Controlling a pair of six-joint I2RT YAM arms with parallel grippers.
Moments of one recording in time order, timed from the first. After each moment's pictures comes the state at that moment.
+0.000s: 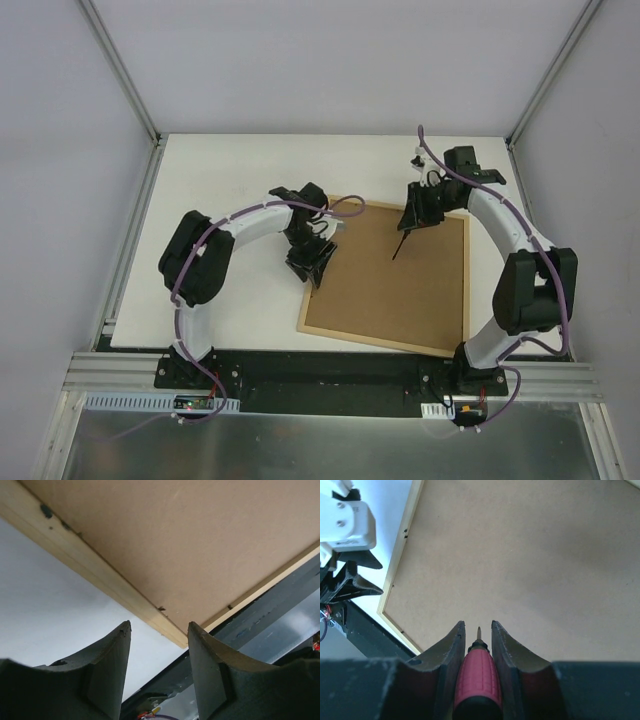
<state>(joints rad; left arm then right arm) -0.63 1.93 1.40 -0.94 0.49 -0.03 0.14 1.65 1.34 -0.84 -0.56 -0.05</state>
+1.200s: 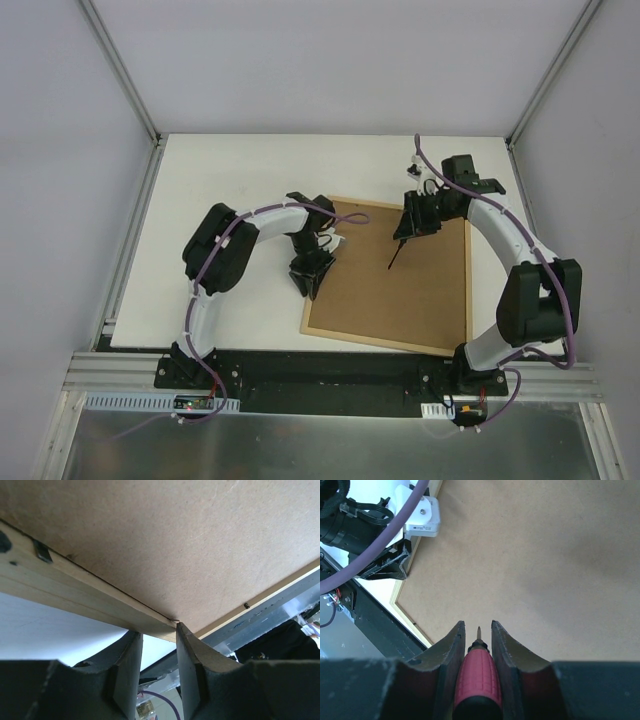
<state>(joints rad) -0.67 2.10 1.46 -1.06 0.50 -0.04 0.17 1.56 1.25 -0.83 -0.62 -0.05</state>
